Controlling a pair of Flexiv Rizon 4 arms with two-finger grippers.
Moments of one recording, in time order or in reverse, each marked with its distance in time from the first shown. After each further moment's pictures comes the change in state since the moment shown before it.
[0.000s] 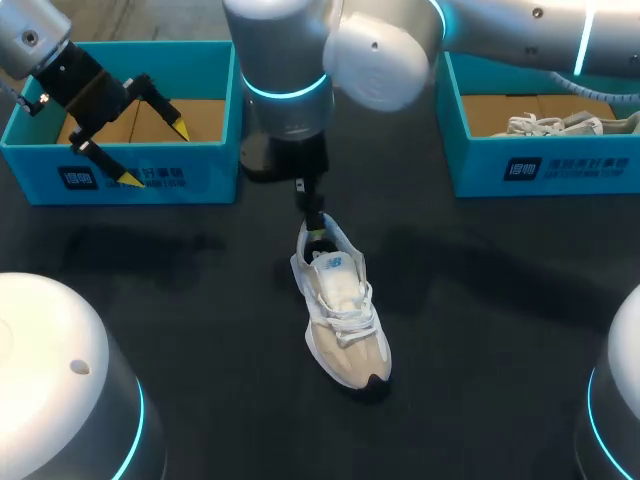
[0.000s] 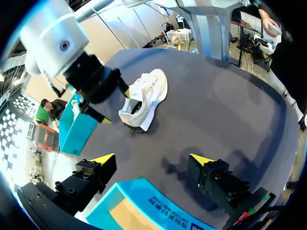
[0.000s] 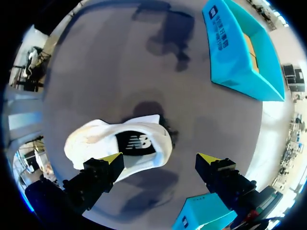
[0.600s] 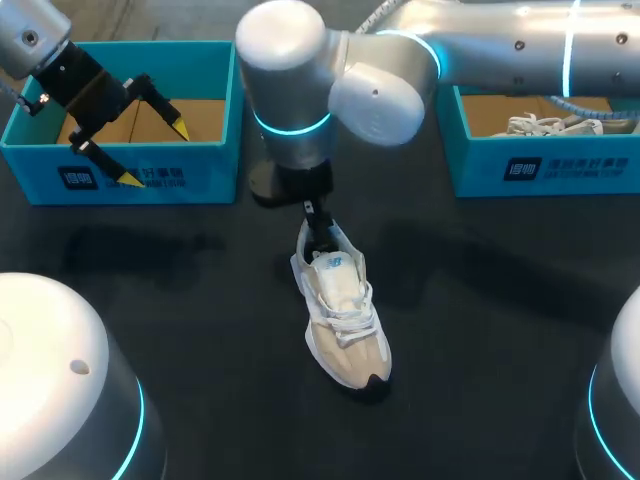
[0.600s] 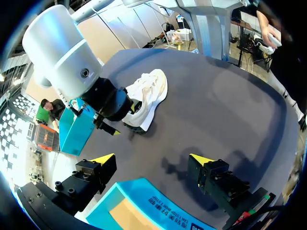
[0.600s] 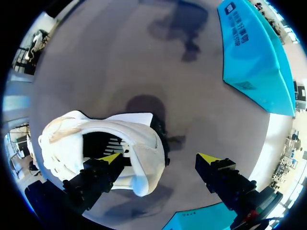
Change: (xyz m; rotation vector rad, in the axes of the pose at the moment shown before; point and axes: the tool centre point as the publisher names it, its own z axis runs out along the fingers) left arm 0.000 0.000 0.000 0.000 0.000 0.000; right arm -0.015 0.002 0.061 -0.004 -0.033 -0.117
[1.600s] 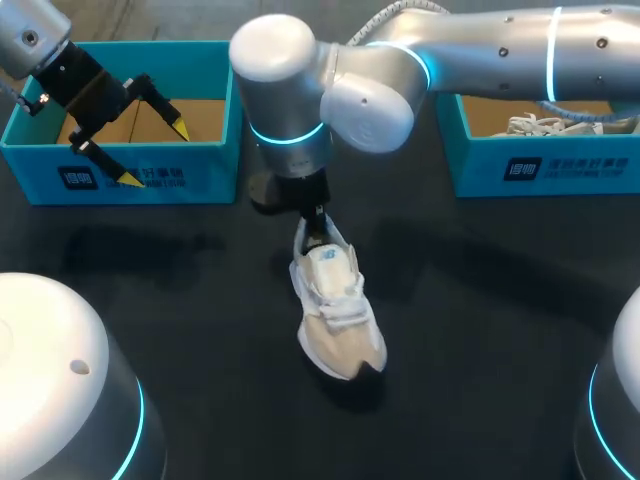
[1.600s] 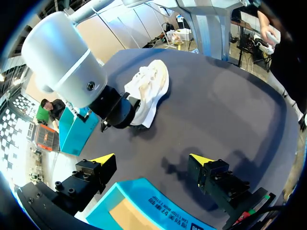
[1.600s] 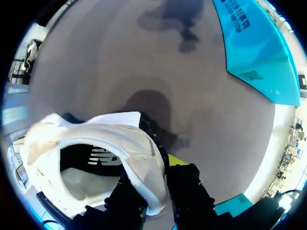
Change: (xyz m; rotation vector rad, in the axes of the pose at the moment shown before) left arm 0.000 0.000 0.000 0.000 0.000 0.000; right arm 0.004 0.002 0.015 0.029 0.028 0.084
